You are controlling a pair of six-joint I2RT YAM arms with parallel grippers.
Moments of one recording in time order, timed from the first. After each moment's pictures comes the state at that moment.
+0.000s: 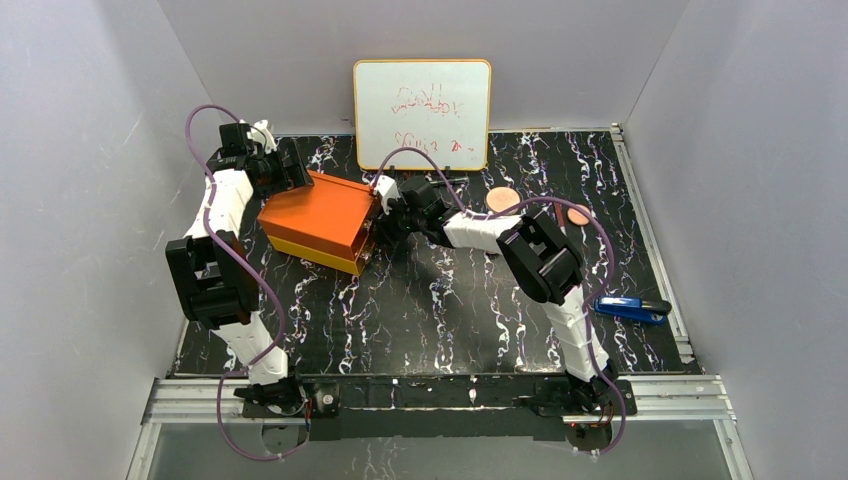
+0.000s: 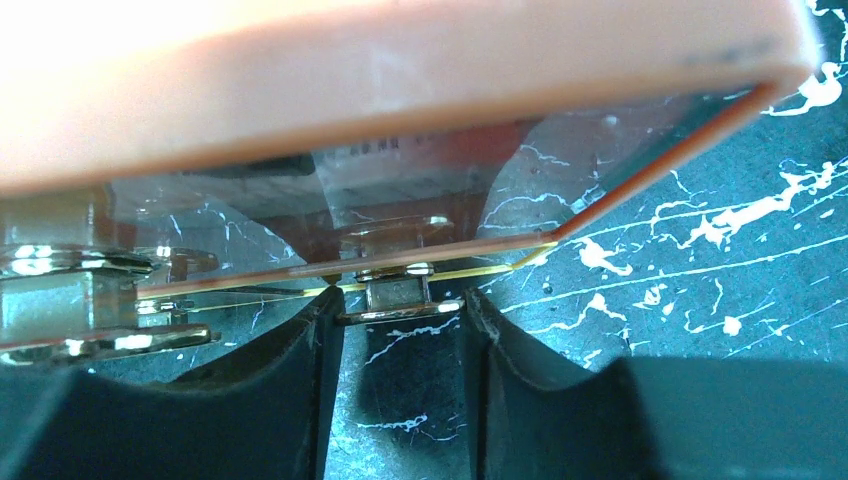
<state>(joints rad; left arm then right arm) 0.17 1.78 1.49 -0.58 0.31 -0.11 0.80 2.23 1.53 0.16 -0.35 -0.11</state>
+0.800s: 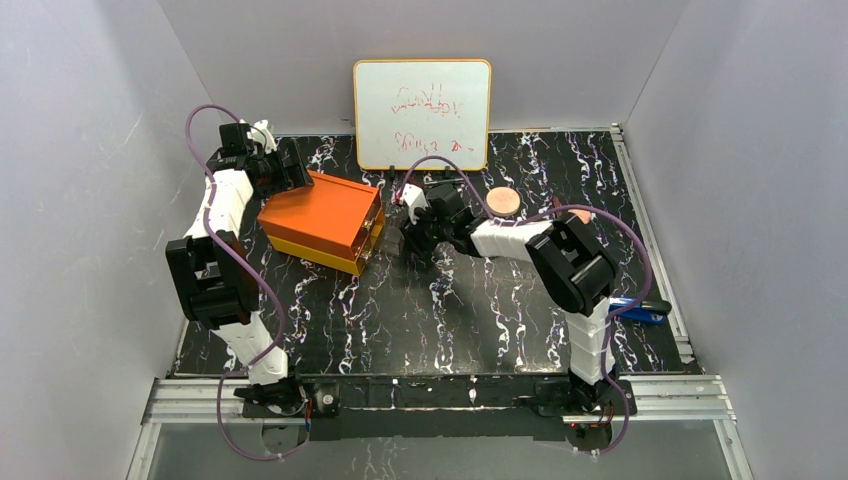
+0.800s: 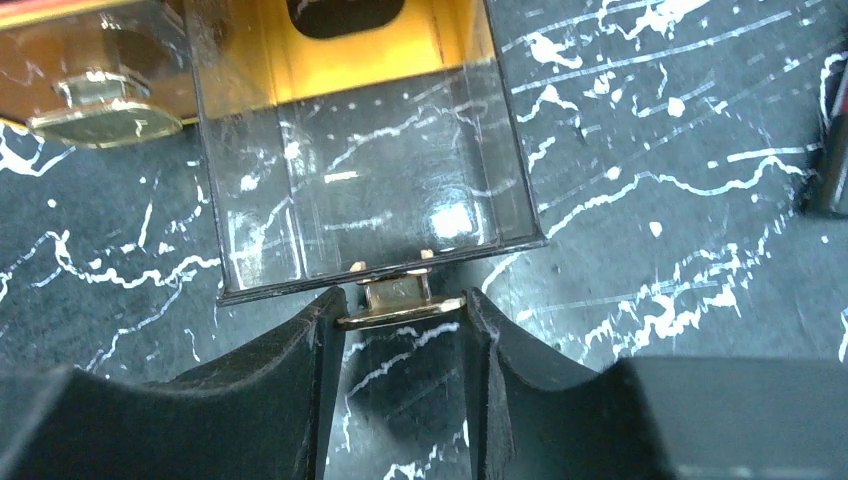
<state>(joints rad) 0.17 1.78 1.49 -0.58 0.31 -0.11 0.74 2.03 1.25 0.14 -0.31 -0.16</state>
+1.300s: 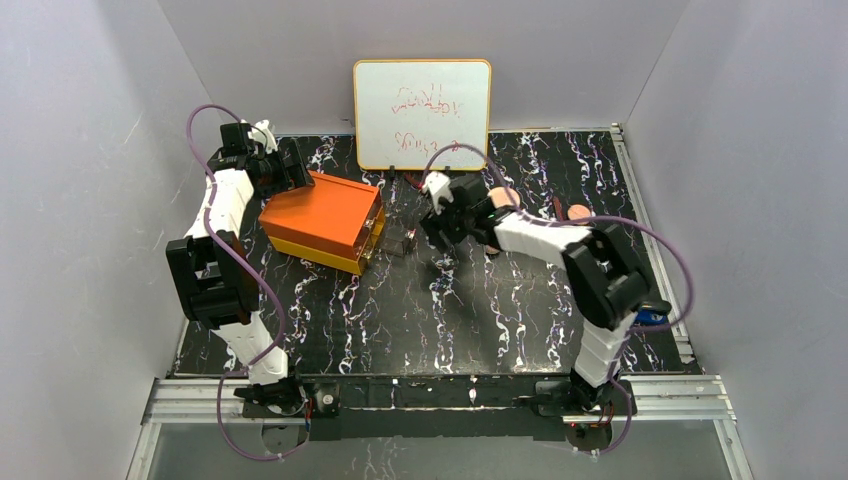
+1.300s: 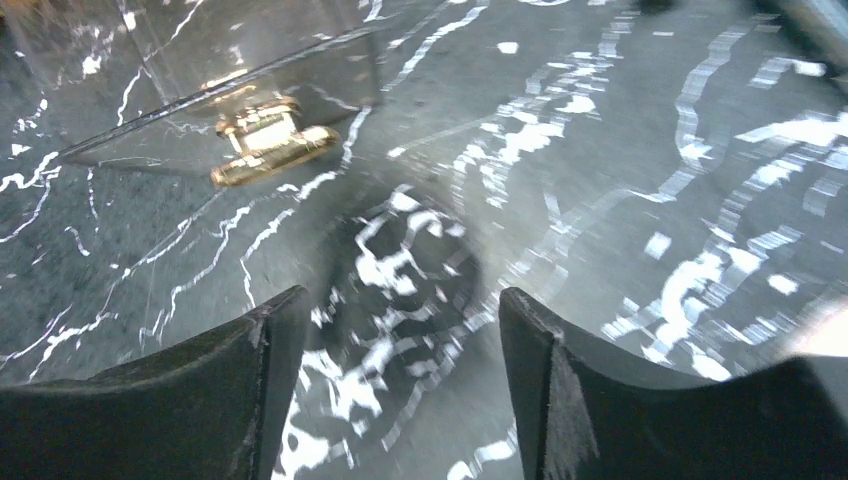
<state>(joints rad) 0.16 1.78 1.49 -0.58 0.31 -0.11 0.68 1.86 1.18 -0.06 -0.13 -0.18</state>
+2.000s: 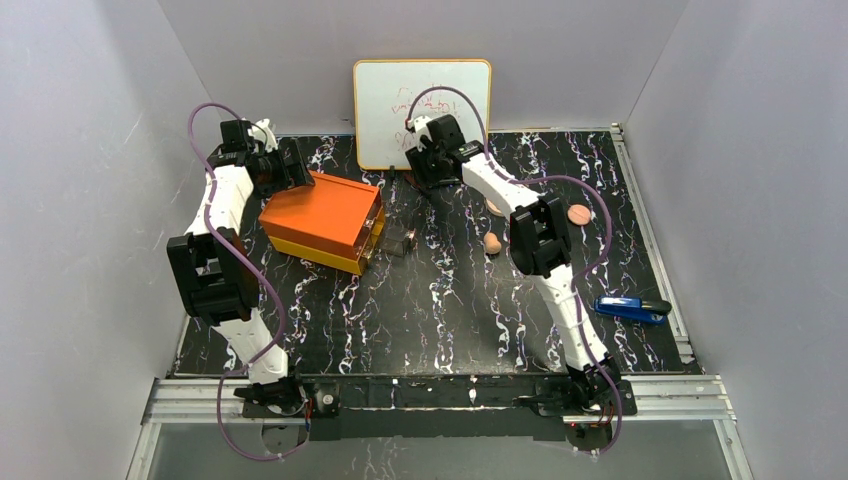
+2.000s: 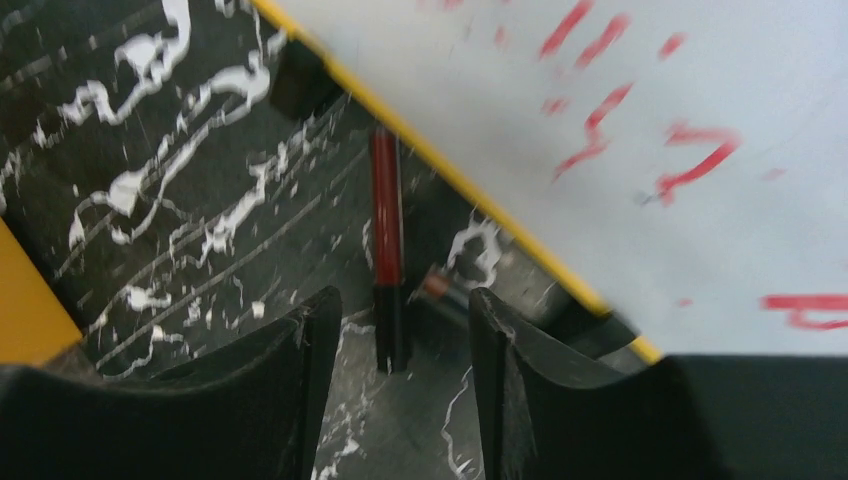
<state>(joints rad) 0.16 1.81 1.53 -0.62 0.32 -0.11 0.55 2.54 2.35 -0.52 -0.15 -0.09</state>
